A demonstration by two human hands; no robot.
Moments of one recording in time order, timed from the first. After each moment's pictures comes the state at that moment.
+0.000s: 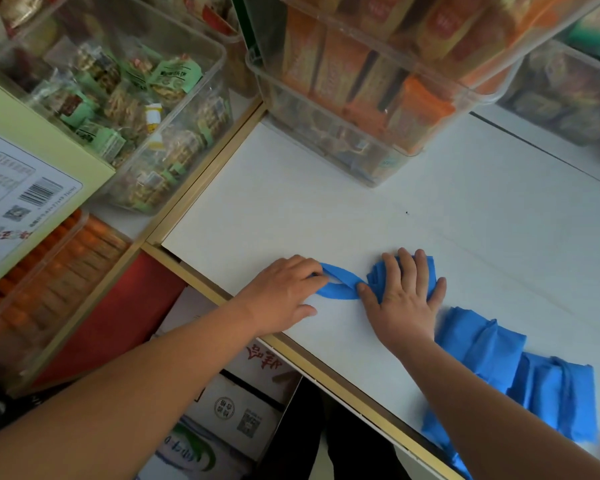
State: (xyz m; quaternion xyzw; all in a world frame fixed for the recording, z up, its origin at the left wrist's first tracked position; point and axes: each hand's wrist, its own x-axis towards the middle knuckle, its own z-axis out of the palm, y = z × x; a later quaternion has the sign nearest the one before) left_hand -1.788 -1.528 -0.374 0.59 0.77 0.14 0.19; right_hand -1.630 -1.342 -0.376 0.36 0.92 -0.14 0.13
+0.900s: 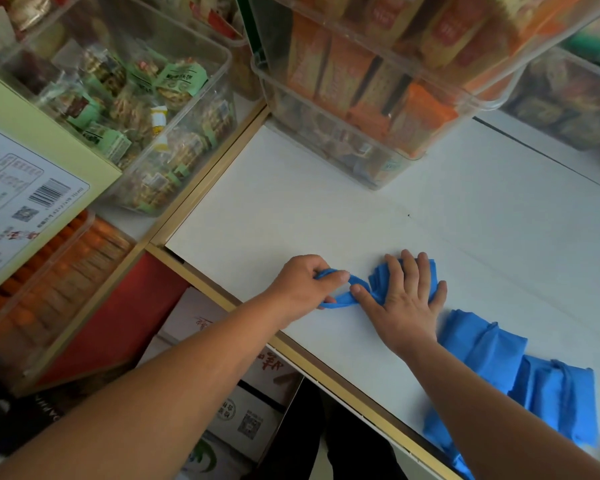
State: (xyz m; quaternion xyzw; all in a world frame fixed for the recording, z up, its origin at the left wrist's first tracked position) left_hand -1.770 -1.485 -0.338 0.09 0.77 0.43 0.47; right_hand -1.632 -1.342 -0.367 0.35 0.91 -0.17 0.16
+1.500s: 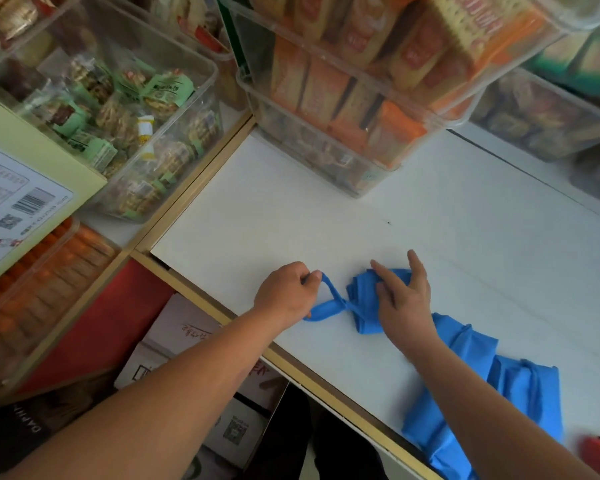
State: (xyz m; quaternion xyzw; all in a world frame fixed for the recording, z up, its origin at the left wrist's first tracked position) left_hand -1.763 -1.479 -0.339 0.12 0.87 0.28 0.39; right_hand -1.620 -1.316 -0.346 0.39 0.85 -0.36 0.02
